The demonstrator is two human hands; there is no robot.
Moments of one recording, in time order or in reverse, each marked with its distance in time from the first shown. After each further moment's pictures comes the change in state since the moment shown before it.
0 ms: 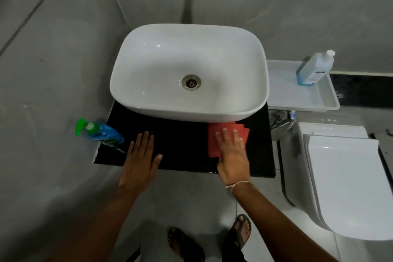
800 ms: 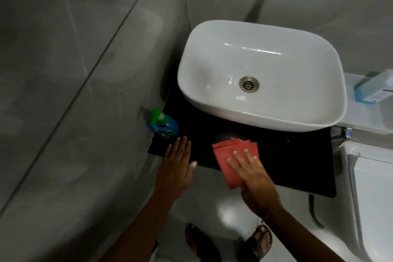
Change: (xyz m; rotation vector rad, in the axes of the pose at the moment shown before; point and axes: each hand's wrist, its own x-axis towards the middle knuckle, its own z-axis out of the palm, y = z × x) left_hand -0.033 -0.050 0.007 -0.122 0.096 0.060; right_hand -0.026 -0.055 0.053 -0.113 -0.130 -0.431
